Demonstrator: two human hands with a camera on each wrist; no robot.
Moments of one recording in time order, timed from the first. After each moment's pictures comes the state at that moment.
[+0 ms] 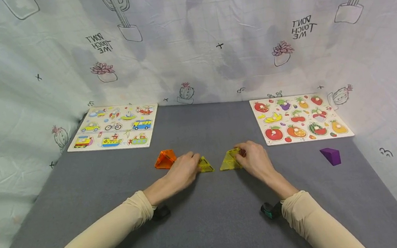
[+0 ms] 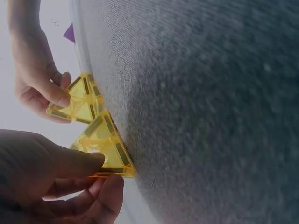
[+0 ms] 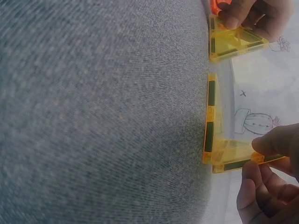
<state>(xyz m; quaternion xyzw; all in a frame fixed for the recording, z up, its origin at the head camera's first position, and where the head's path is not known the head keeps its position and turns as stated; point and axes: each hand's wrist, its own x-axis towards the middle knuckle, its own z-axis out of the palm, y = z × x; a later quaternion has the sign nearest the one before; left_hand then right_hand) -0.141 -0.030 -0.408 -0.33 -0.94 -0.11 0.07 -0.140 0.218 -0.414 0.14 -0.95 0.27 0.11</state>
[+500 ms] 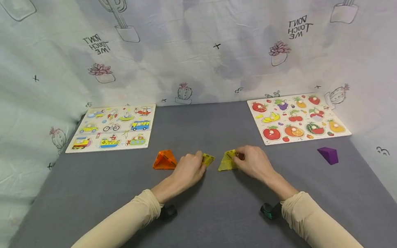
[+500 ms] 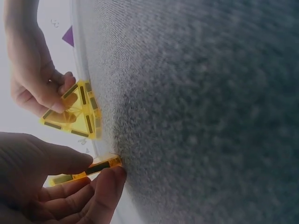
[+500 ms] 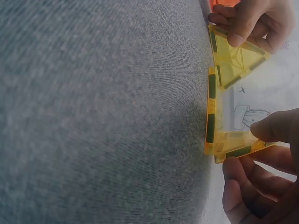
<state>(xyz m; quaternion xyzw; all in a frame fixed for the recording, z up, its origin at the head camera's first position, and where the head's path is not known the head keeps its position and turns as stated) -0.144 -0.010 -0.414 -0.28 -0.94 -0.17 0.07 -0.137 0.221 -0.414 0.14 -0.95 0.27 0.06</state>
